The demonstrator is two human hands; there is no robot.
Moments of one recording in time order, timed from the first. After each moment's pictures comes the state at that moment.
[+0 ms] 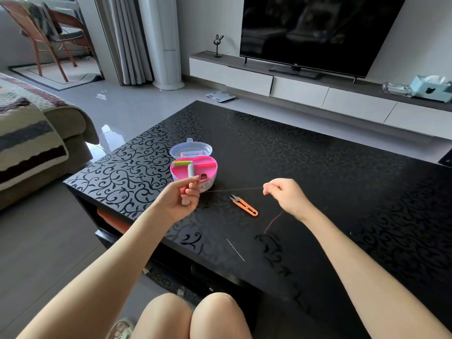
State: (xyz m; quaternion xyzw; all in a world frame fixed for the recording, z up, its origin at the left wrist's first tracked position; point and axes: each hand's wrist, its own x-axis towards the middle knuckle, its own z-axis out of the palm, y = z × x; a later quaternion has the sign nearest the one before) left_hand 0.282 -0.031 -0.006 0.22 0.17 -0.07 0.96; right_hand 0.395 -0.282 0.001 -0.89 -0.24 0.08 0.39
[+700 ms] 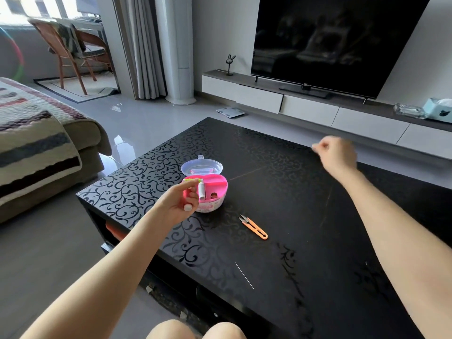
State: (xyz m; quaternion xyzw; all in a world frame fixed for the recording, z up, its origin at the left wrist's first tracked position) left_hand 0.297 -0.003 0.013 0.29 0.25 0.03 0.92; right_hand 0.509 -0.288 0.091 -0.94 -0.16 -0.18 0.26
